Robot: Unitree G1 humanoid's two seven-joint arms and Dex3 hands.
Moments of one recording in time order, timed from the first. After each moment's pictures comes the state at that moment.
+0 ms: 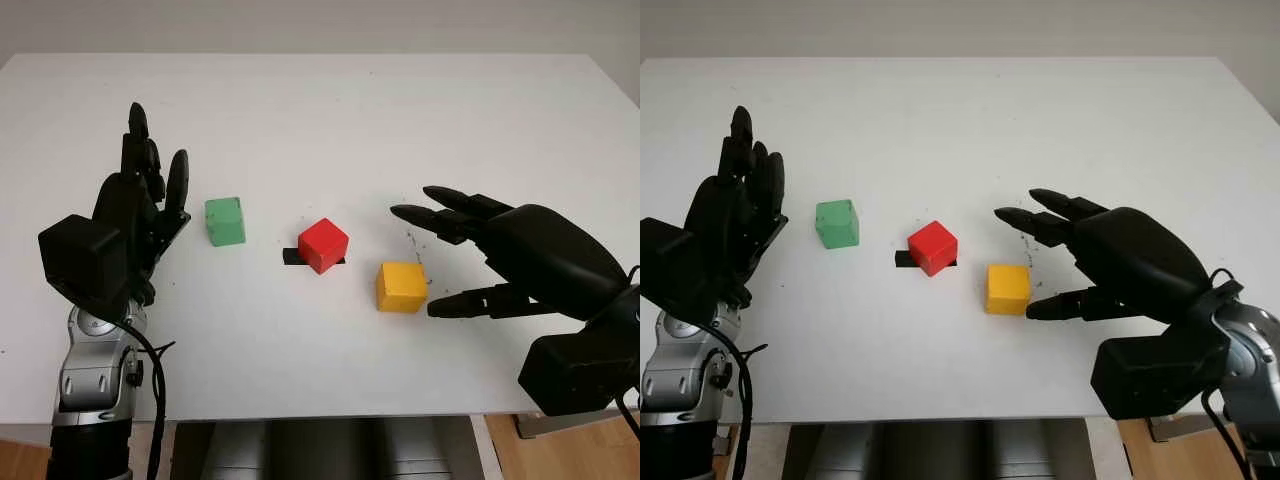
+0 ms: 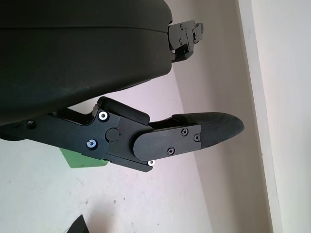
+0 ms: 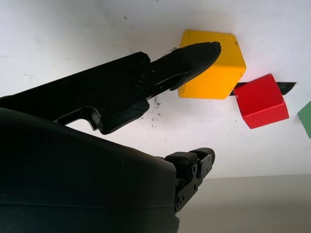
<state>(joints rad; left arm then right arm) -0.27 0.26 0.21 -0.12 -0.06 0.15 -0.06 -0.07 -0.76 -0.07 -0.18 -0.45 -0.36 0.33</state>
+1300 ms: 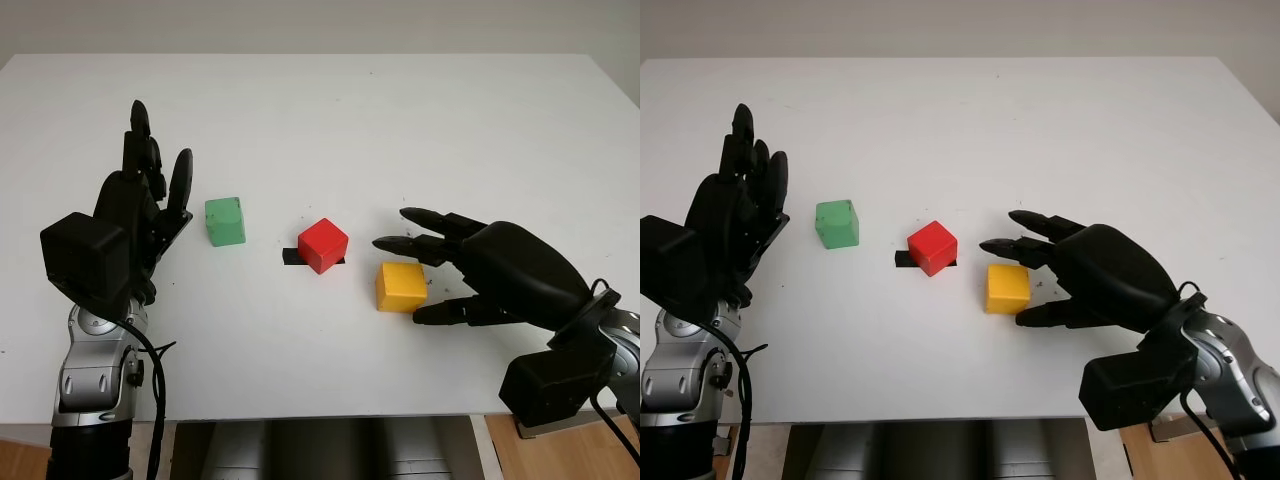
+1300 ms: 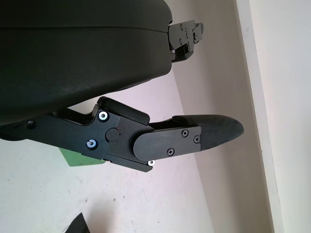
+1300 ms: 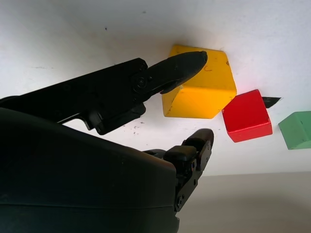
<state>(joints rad) -0.27 0.26 0.21 -0.13 -0.05 0.17 -0.06 -0.13 -0.74 0.03 0.02 -0.54 -0.56 0.15</state>
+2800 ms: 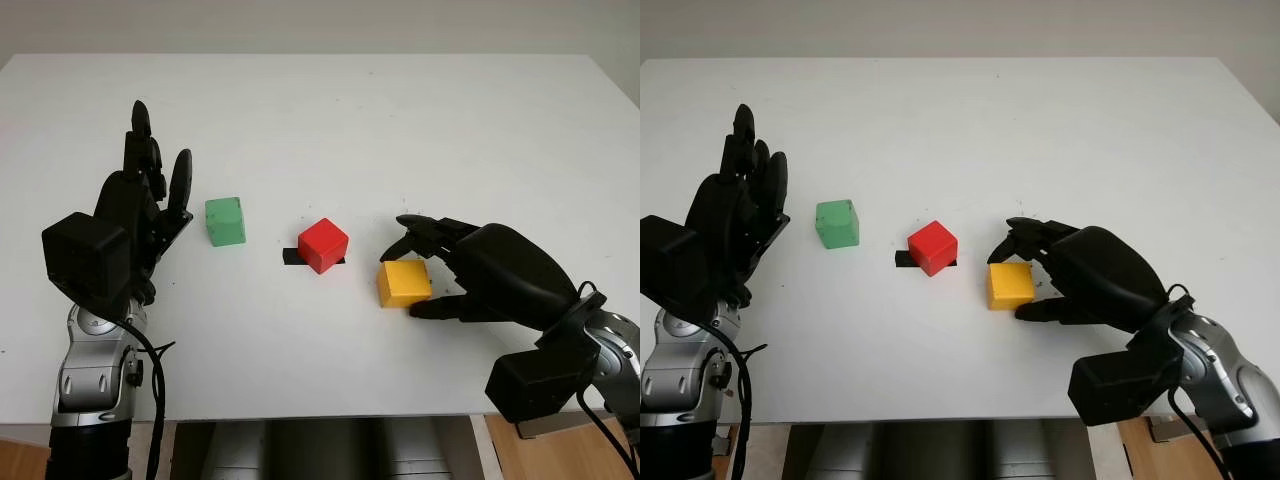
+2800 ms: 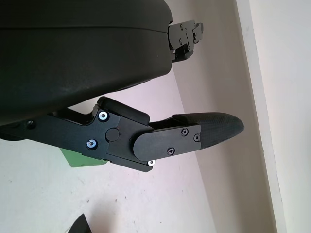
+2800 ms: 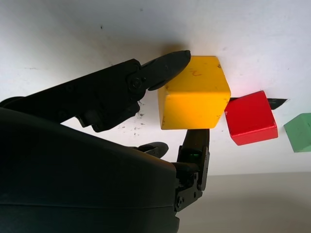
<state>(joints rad) -0.27 0.26 0.21 -0.13 -0.04 0.17 -0.07 -0.16 -0.72 0.05 0.05 -0.59 -0.55 0.12</state>
